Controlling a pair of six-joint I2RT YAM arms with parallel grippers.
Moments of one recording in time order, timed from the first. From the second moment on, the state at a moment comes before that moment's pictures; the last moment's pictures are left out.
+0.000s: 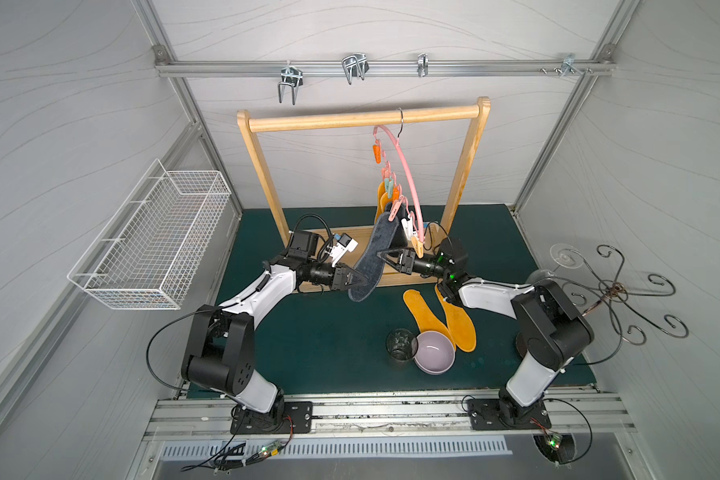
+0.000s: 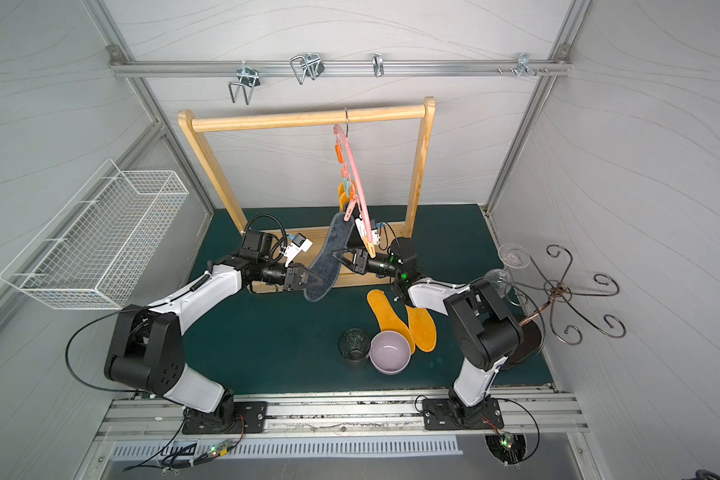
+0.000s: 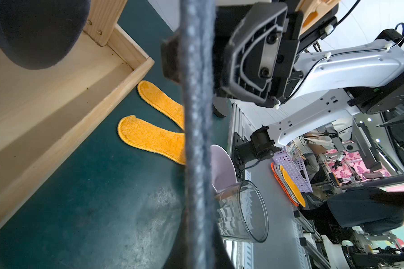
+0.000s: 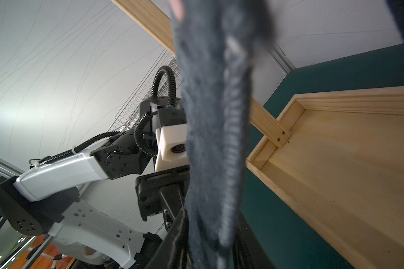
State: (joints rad) left arm -0.23 1.55 1.04 -0.44 1.20 0.08; right arm 0.56 1.72 0.88 0.92 -0.82 0.86
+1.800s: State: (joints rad) left arm -0.23 1.51 0.93 -0.27 1.22 0.00; right arm 0.46 1.84 1.16 1.18 -0.79 0.76
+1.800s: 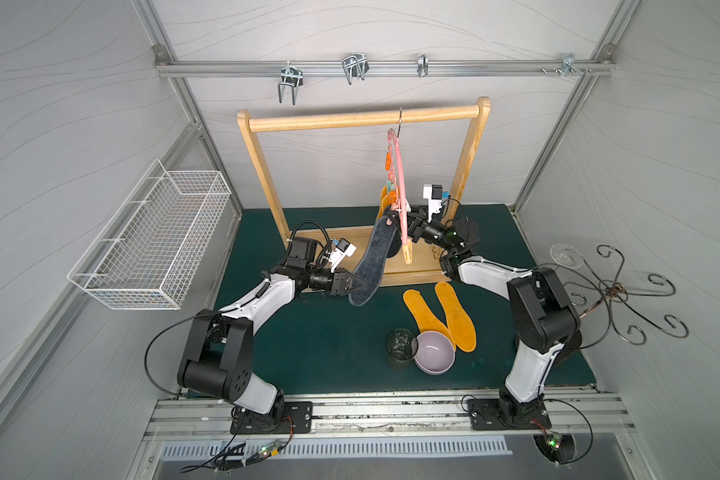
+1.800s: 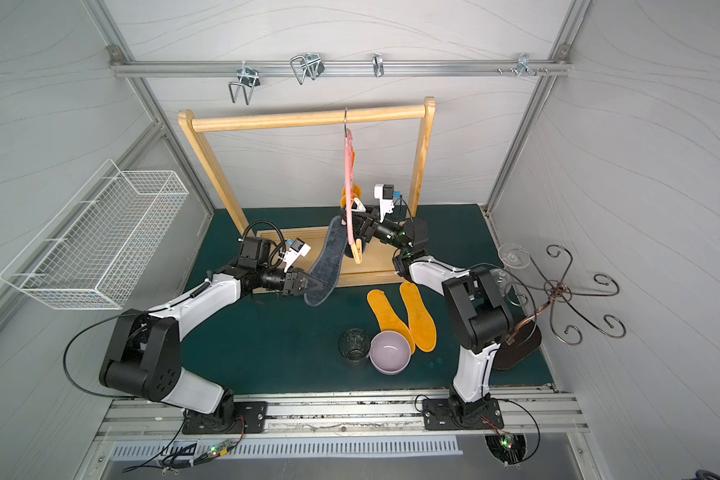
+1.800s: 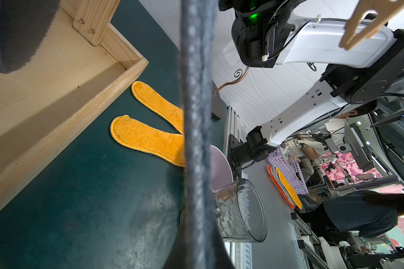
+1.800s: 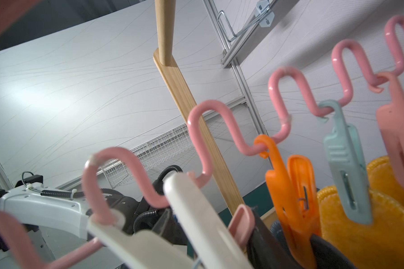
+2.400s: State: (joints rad) left arm -0.24 1.51 0.92 -0.28 1.20 0.06; right arm 0.46 1.86 1.15 1.19 -0.78 0.75
